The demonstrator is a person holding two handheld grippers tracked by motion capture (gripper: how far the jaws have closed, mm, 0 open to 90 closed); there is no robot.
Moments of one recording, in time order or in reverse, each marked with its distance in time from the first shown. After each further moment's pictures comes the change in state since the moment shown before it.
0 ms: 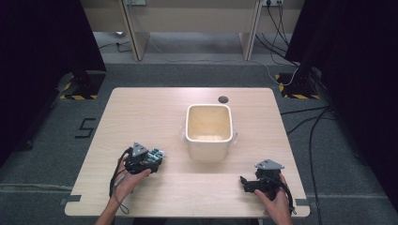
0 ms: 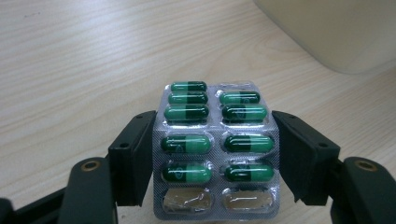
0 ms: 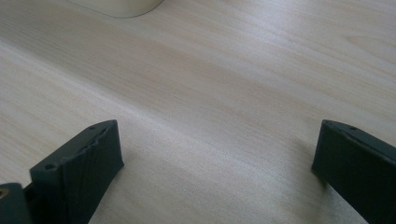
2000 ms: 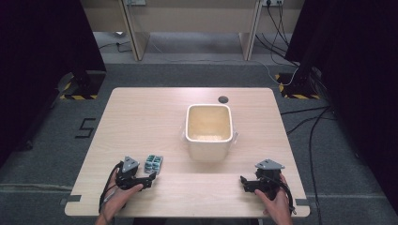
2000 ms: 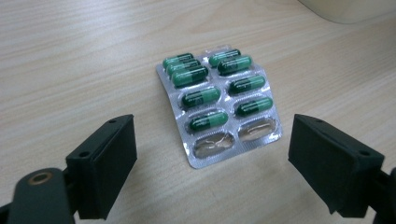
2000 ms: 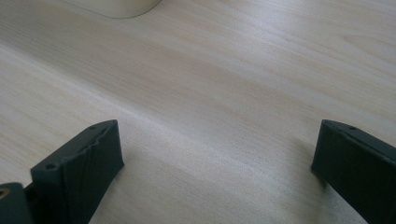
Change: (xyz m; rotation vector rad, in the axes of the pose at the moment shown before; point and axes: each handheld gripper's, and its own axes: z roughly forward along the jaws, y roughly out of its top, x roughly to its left) left arm 0.002 -0.045 -0.022 0.006 0.004 -0.029; right arm 0.000 0.000 0.000 -0.001 -0.005 0.005
